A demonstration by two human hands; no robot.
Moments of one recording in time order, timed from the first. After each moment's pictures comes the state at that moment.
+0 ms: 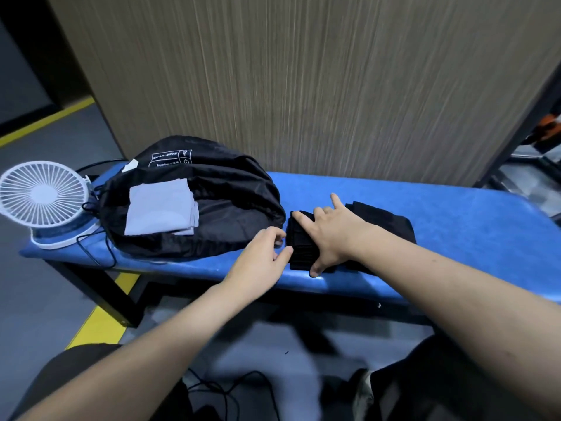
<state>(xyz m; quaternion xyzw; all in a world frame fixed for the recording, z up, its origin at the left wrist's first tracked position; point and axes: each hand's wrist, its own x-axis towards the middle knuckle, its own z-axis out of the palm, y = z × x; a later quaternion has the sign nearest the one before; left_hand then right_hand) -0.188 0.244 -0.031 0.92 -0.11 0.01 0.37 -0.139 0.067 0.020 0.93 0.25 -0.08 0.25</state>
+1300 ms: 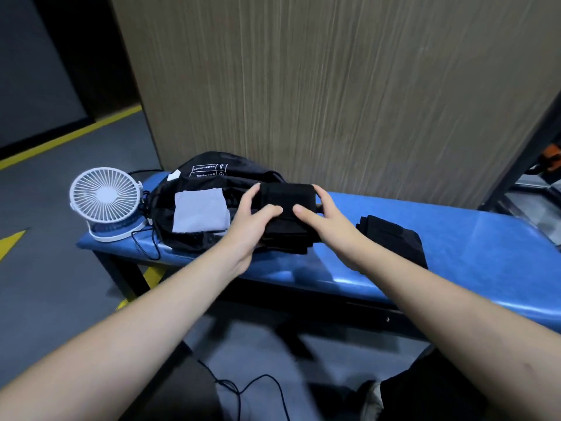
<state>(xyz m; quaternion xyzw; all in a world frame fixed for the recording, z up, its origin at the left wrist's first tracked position) -0.205 0.292 0.052 0.65 0.06 -0.01 0.76 -0.192 0.118 0.056 0.78 0.09 -0.07 -0.62</state>
